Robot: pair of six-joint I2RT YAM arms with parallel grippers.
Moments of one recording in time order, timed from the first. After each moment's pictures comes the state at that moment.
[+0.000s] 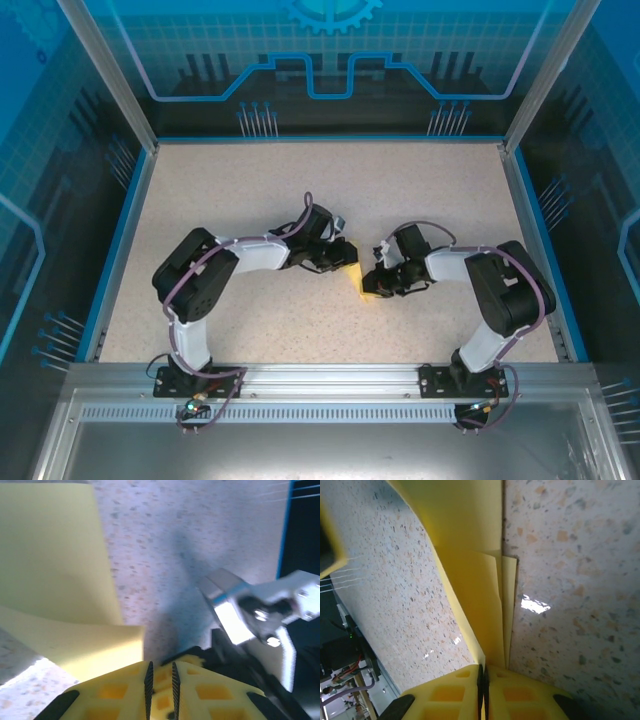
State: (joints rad) left arm -0.65 1.88 1.04 0.05 0.52 -0.93; right arm 0.36 1.67 0.66 -0.22 -0.72 0.47
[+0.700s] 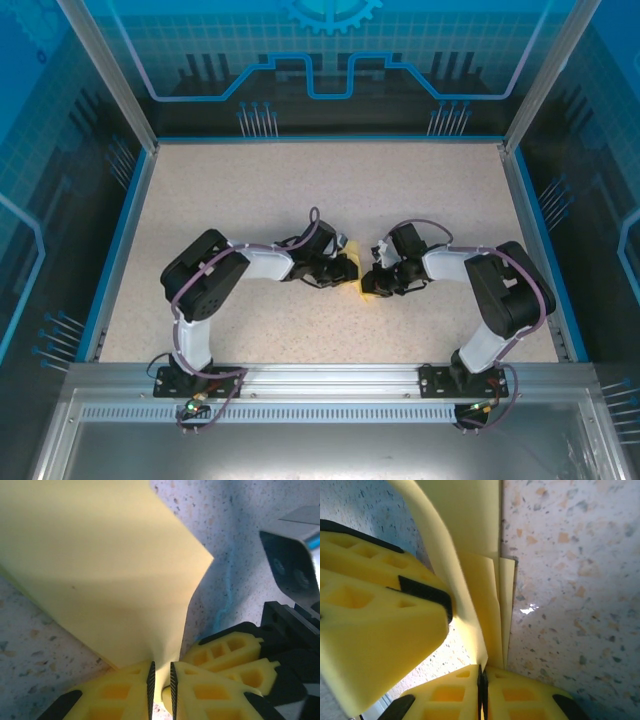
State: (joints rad) left arm -0.70 1.94 0.98 0.10 0.52 -0.93; right arm 0.39 1.67 0.69 -0.26 -0.66 0.47
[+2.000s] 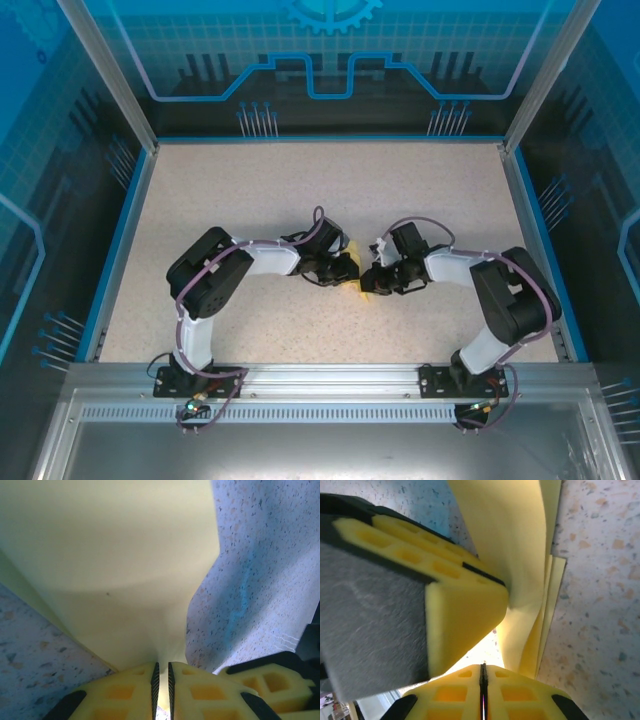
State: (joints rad) left arm -0.70 1.97 1.06 -0.06 0.48 -0.93; right arm 0.40 1.63 0.68 -0.24 -0.70 0.44
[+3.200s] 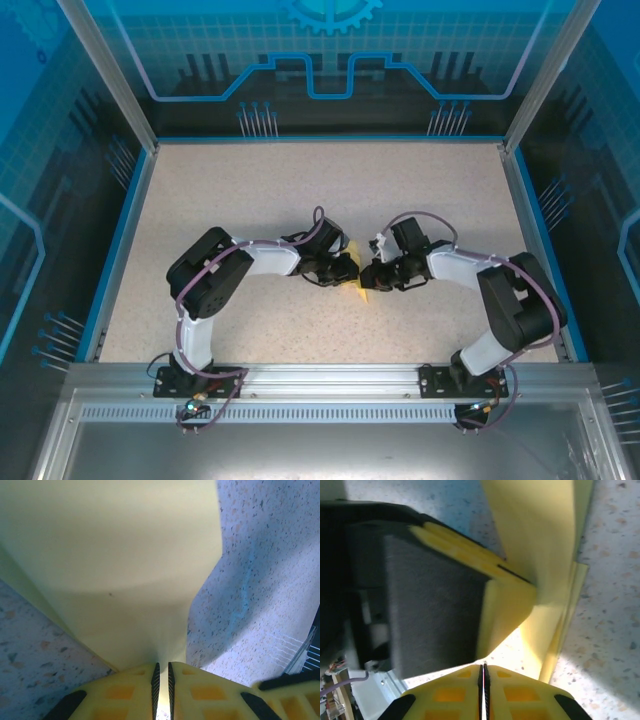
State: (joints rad) left arm -0.70 1.97 1.06 -0.06 0.47 -0.93; right arm 0.40 1.58 0.72 -0.32 -0.68 0.42
